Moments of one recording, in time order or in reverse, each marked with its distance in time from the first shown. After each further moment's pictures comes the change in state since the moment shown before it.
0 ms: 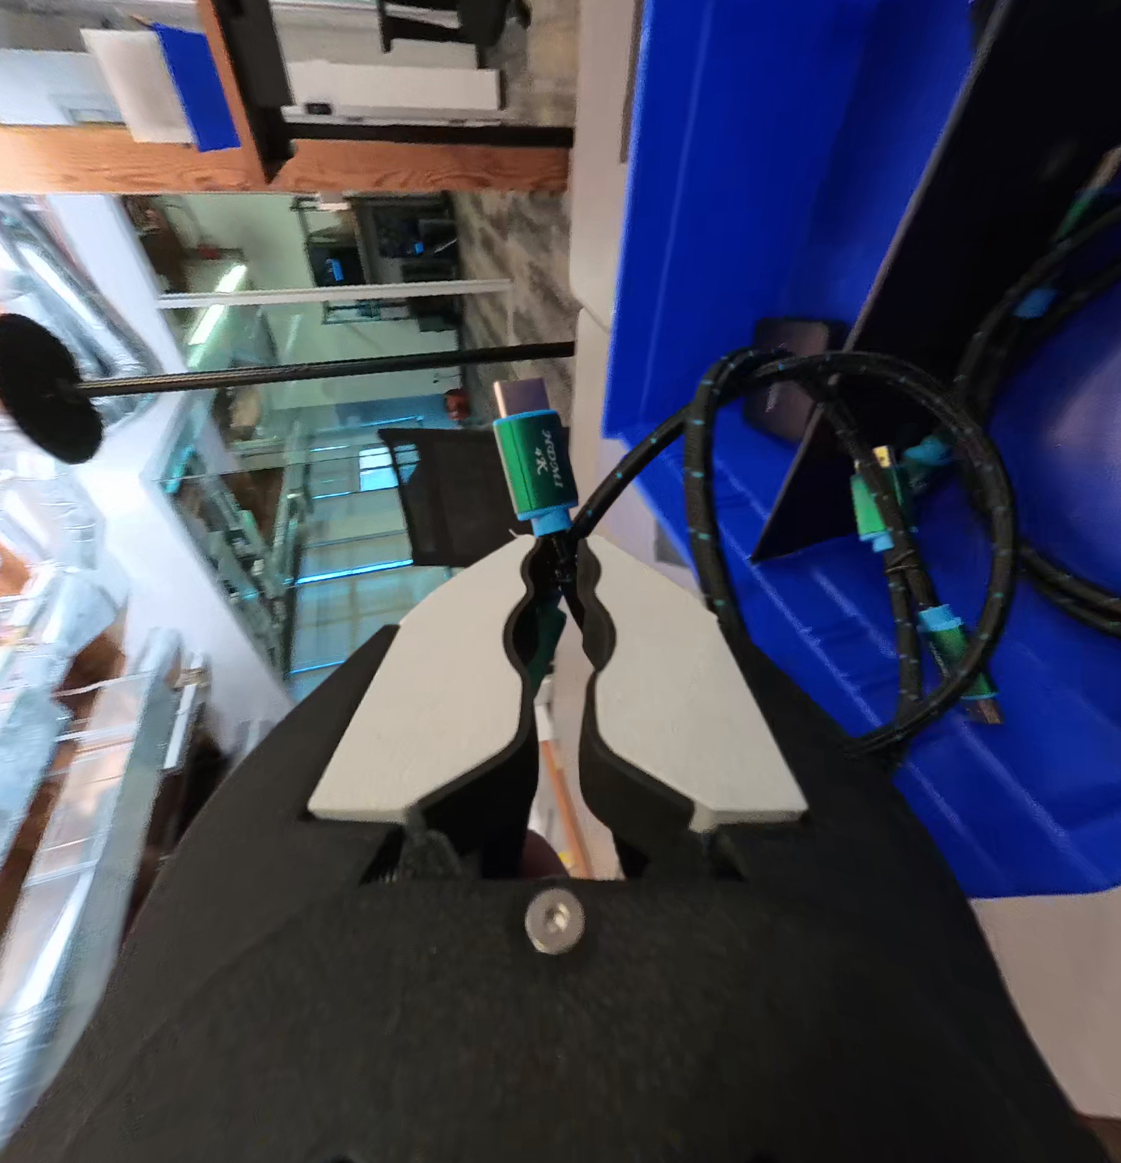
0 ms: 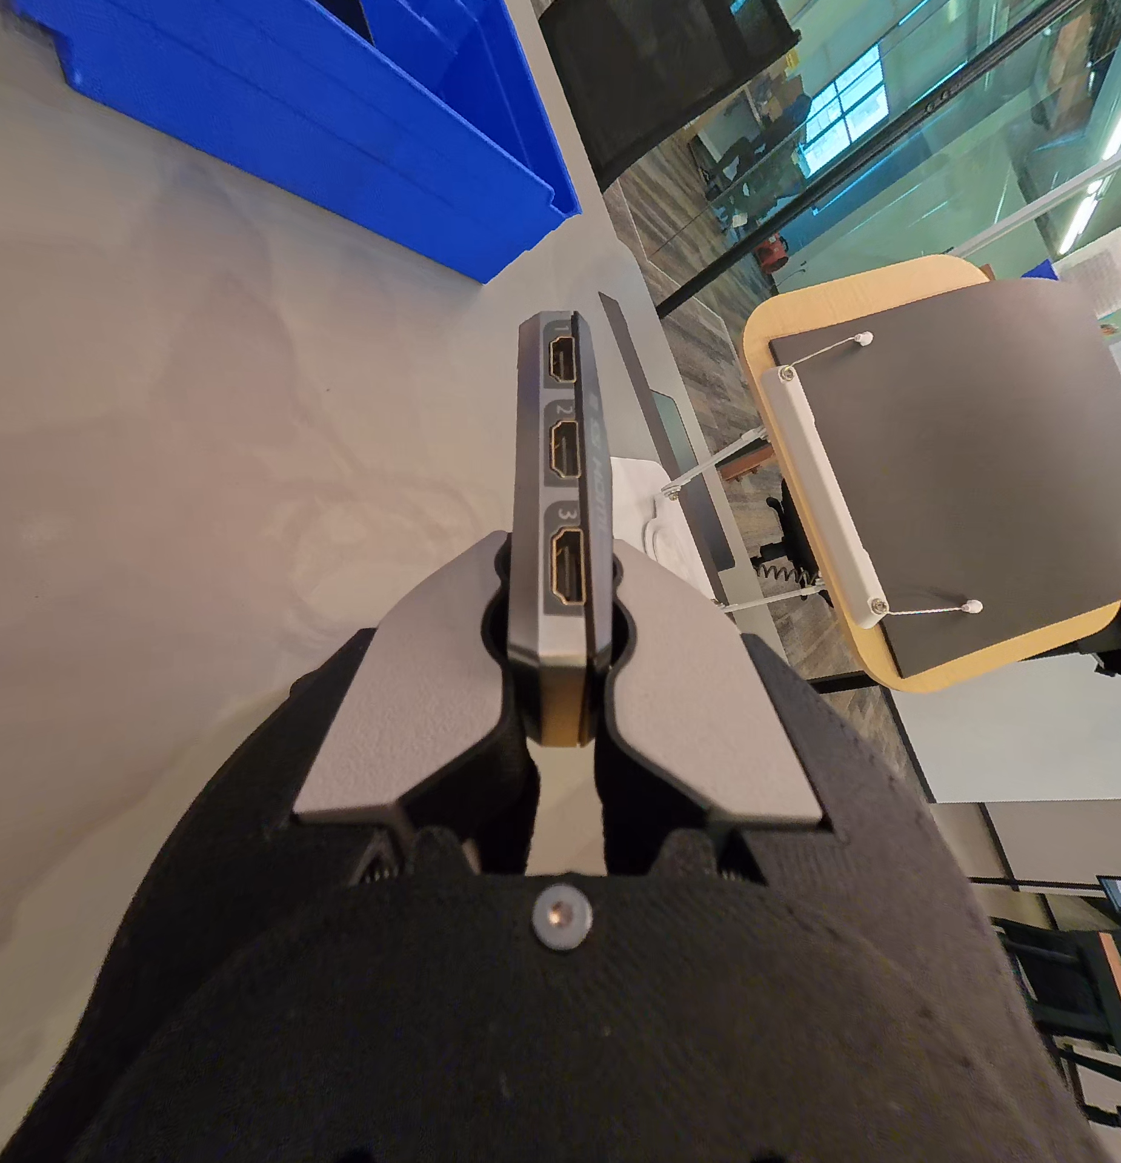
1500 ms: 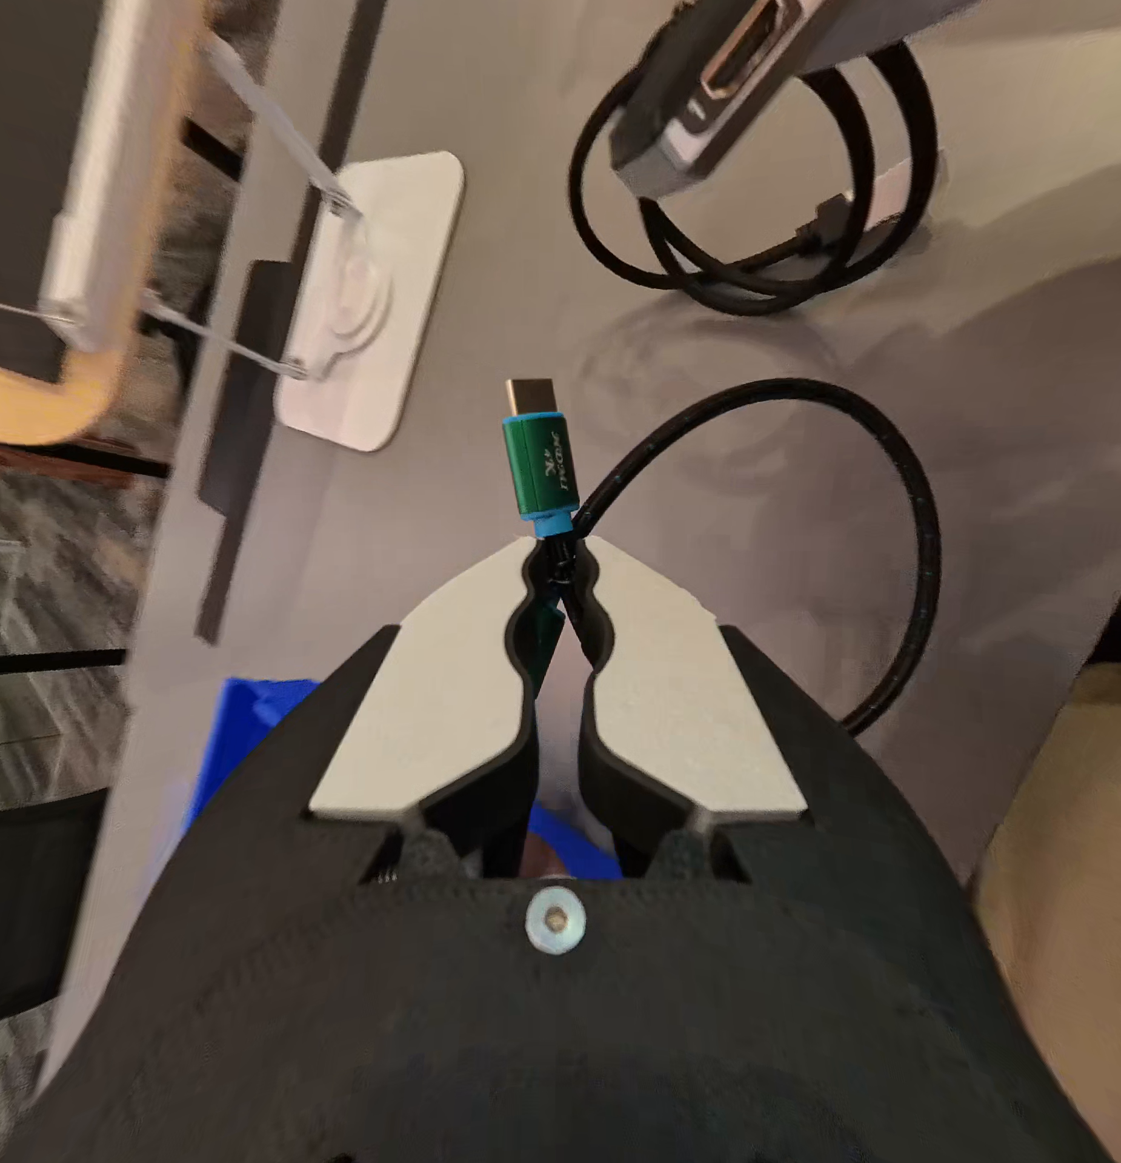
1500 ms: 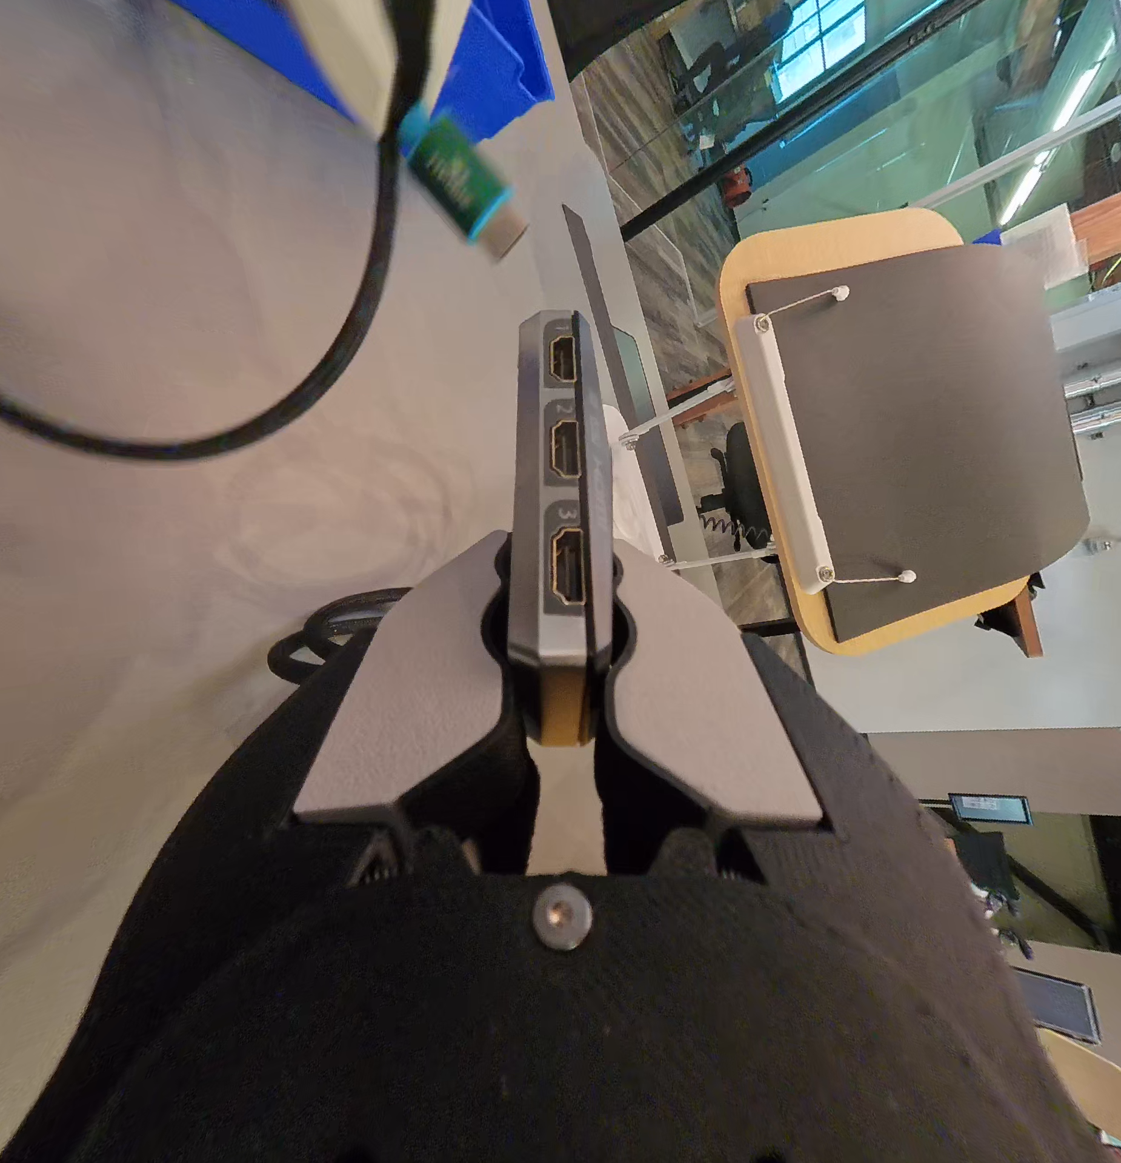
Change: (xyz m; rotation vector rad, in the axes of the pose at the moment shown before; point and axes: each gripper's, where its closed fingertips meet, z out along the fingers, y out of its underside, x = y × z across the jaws) left arm 0.073 -0.279 -0.075 0.481 0.683 -0.364; right arm 0.010 0.019 0.014 -0.123 0.081 -0.104
